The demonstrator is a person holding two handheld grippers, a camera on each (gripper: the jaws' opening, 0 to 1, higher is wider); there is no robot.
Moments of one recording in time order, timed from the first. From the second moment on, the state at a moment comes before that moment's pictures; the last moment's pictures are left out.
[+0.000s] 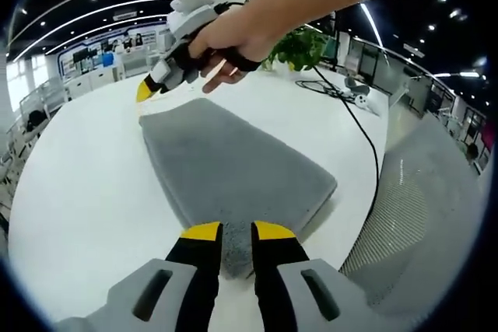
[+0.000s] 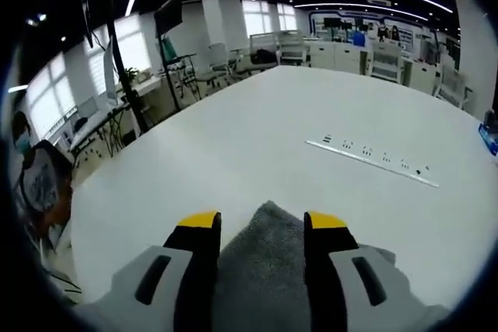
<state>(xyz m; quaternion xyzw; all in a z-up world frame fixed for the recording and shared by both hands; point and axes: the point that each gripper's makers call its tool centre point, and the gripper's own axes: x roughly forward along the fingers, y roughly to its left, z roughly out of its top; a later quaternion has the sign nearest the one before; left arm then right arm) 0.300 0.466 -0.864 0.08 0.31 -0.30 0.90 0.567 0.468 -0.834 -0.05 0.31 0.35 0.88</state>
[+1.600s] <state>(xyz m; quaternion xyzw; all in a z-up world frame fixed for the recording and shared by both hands) 0.343 0.474 -0.816 0.10 0.27 -0.26 0.92 0.489 0.391 -0.778 -0.08 0.25 0.41 0.87</state>
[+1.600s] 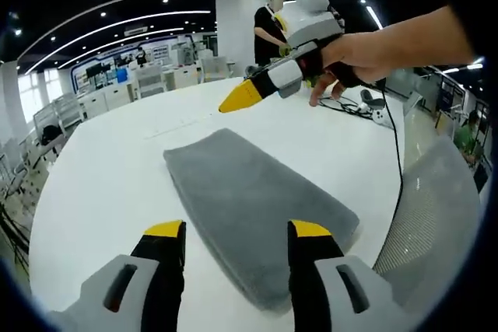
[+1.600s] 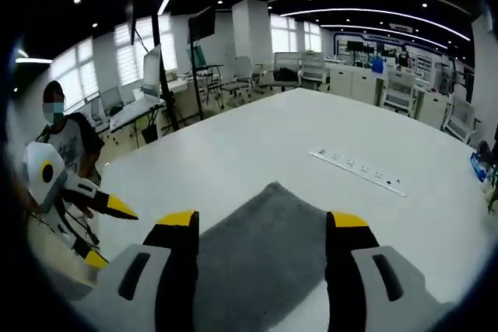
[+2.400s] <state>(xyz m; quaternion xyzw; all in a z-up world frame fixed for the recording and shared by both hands) 0.365 0.478 -0.816 0.13 0.28 -0.27 0.91 0.446 0.359 -0.793 -0.09 0.25 0.41 0.87</state>
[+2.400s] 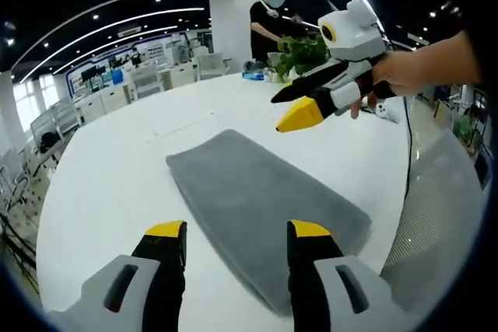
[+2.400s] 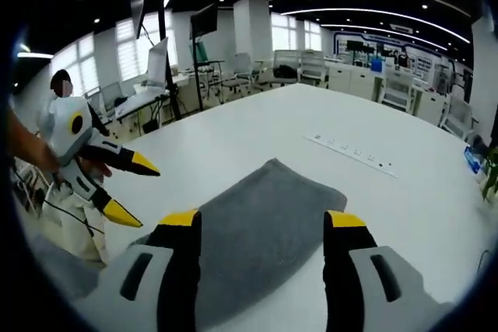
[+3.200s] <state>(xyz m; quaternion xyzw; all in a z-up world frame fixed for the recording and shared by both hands) 0.376 0.474 -0.836 0.16 0.30 -0.29 0.89 0.423 0.332 -0.835 -0.11 0.29 0.41 0.86</state>
